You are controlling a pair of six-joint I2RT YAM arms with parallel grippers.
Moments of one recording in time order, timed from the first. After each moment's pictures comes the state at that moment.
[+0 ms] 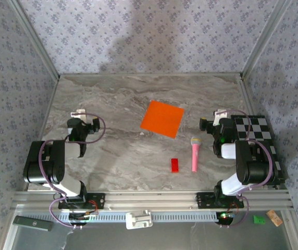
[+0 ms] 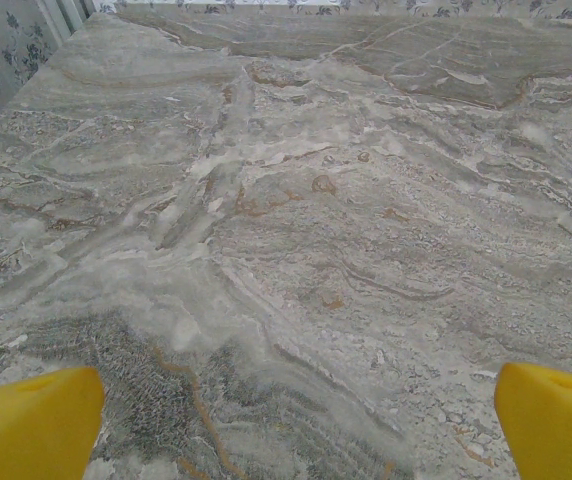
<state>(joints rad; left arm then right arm) 0.01 1.53 0.40 0.72 -0.08 -0.04 -0.03 1.52 0.37 0.75 0.03 -0.02</state>
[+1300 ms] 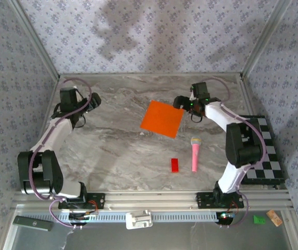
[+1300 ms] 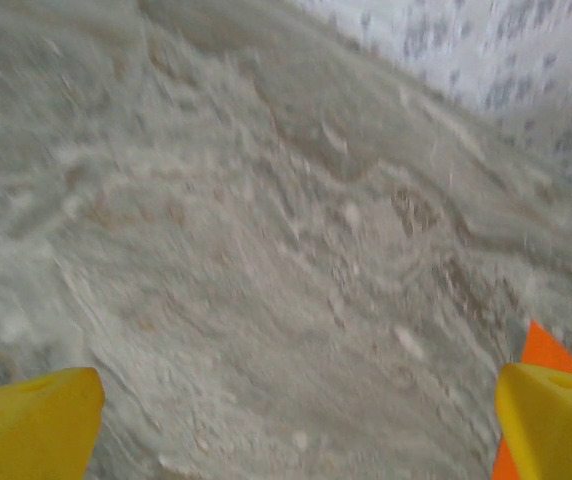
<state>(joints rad) -0.01 1.42 0.99 -0.24 0.14 -0.50 0.24 1.80 1.25 -0.36 -0.17 0.49</state>
